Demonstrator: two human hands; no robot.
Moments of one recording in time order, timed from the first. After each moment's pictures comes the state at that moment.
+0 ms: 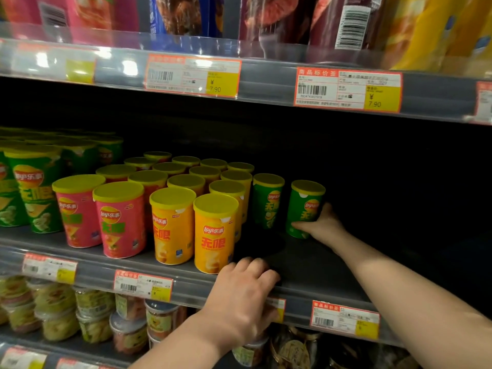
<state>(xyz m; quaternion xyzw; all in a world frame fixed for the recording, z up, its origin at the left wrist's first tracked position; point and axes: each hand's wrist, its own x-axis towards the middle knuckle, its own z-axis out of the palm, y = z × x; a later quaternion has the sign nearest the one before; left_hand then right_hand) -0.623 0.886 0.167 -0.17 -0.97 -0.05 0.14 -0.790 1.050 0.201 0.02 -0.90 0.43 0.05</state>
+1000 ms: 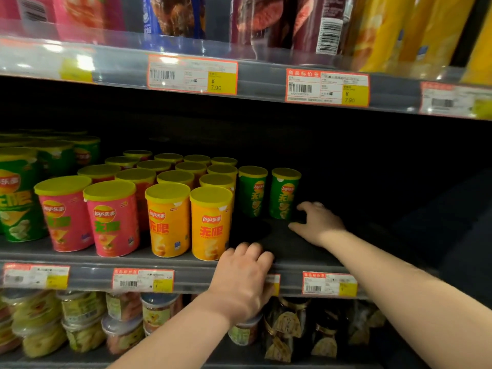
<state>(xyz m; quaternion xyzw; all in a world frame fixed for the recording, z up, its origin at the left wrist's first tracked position) -0.621 0.887 0.172 -0.18 -0.98 -0.01 0.12 -0.729 1.054 0.212 0.03 -0.99 0.11 0.10</state>
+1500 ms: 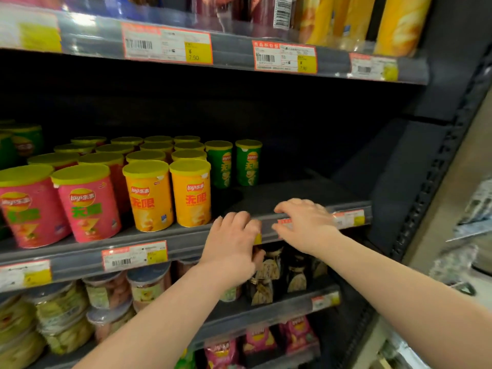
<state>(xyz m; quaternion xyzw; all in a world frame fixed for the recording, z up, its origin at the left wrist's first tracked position) -0.591 0.873 0.165 -0.28 -0.95 -0.04 0.17 -0.590 1.041 0.199 0.03 -0.99 0.04 0.10</state>
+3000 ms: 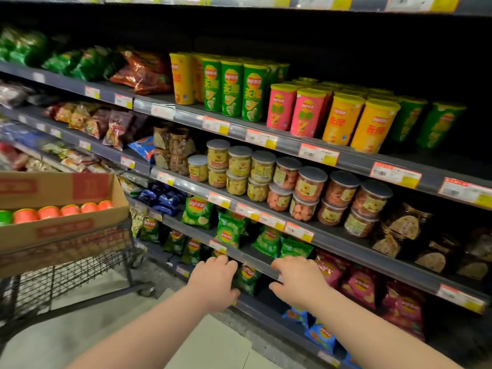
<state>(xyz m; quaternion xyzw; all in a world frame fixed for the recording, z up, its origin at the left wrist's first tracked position) -0.269 0.707 0.022 0.12 -0.99 -0.04 -0.12 -0.372 0.873 0.046 0.39 -0.91 -0.02 -0.12</state>
